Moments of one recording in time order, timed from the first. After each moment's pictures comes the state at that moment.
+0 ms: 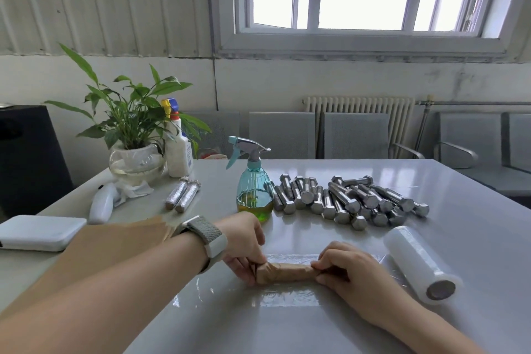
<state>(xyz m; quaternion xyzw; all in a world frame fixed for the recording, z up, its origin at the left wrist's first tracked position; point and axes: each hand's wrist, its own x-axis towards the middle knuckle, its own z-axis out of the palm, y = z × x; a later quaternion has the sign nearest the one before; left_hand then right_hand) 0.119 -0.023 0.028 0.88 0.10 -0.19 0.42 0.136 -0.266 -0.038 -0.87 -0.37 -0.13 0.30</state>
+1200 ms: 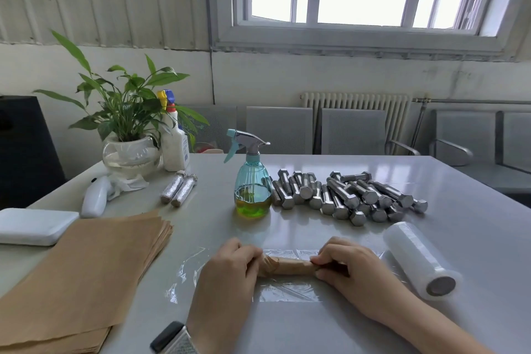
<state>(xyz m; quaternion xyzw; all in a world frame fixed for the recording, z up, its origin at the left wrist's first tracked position) 0.055 -0.045 -0.043 0.90 0.00 0.33 0.28 0.136 -0.265 -0.038 -0.87 -0.35 -0.12 0.32</state>
